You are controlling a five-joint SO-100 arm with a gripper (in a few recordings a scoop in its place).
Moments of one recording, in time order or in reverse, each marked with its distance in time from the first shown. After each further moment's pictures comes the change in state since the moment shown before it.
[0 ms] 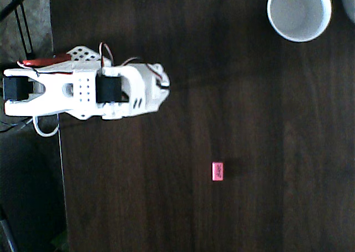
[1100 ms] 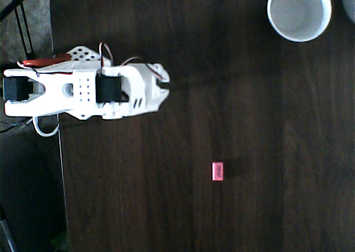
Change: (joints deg) arm -2.5 0.0 0.0 0.0 0.0
